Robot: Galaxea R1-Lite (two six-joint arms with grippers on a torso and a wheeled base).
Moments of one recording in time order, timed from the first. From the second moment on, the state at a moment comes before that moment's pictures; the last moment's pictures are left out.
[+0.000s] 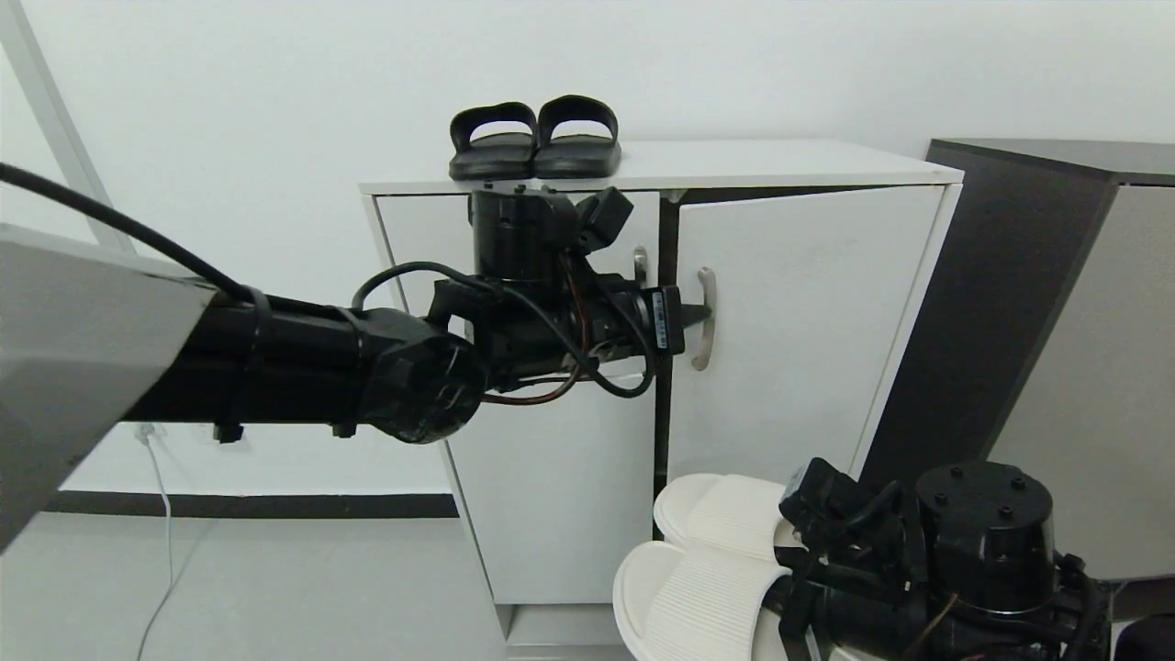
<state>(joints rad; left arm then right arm) -0.62 1.95 -1.37 -0.46 -0.35 -0.32 0.76 1.75 -0.39 -1.02 0.16 -0.10</state>
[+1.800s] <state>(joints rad) -0.75 1.91 -1.30 -0.57 -0.28 -0.42 0.84 1.73 -0.35 -1.01 0.16 -0.10</state>
